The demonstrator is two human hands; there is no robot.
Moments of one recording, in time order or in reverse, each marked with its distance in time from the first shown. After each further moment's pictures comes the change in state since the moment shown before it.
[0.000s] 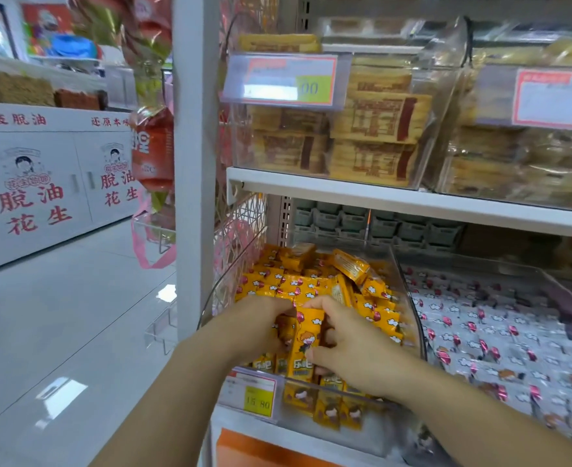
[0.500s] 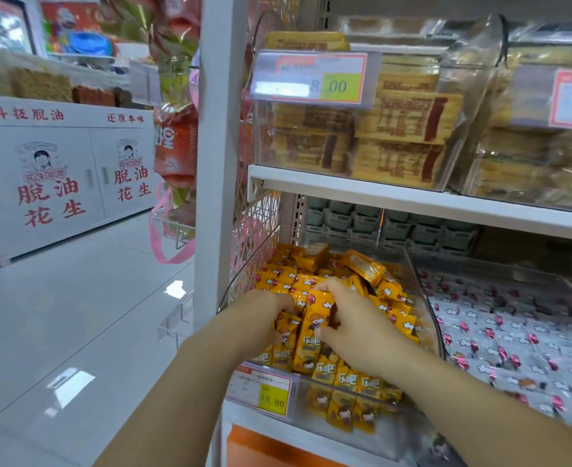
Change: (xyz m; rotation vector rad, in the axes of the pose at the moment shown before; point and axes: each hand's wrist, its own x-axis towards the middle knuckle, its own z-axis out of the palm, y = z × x) left_hand -0.007 -0.010 -0.005 0.060 0.012 -0.112; right_hand 0.014 -0.017 0.002 -0.301 0.152 -0.053
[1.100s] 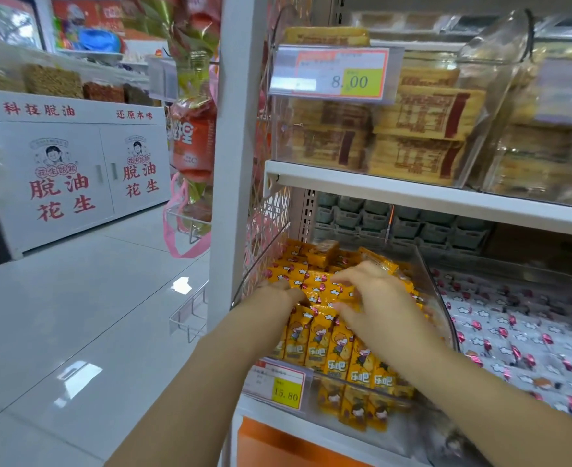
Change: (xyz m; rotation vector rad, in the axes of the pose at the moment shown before) left_hand 0.001 0.002 0.002 0.172 0.022 0.006; right_hand 0.000 0.002 -0.008 -0.279 0.304 -0.133
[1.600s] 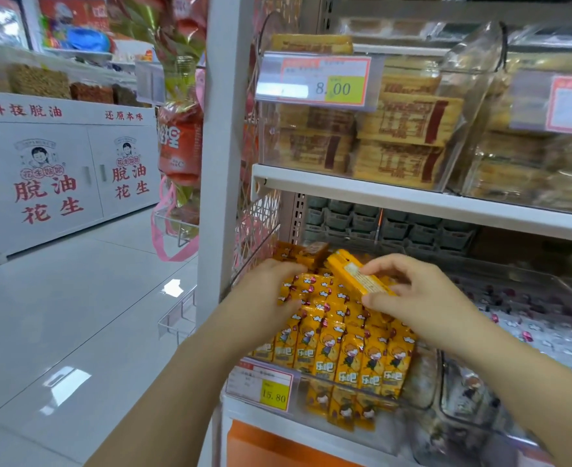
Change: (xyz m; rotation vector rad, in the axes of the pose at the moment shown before) left_hand -0.015 0.008 -0.017 -0.484 0.320 0.066; right_hand -0.010 0.024 -0.048 0.569 -0.076 0.246
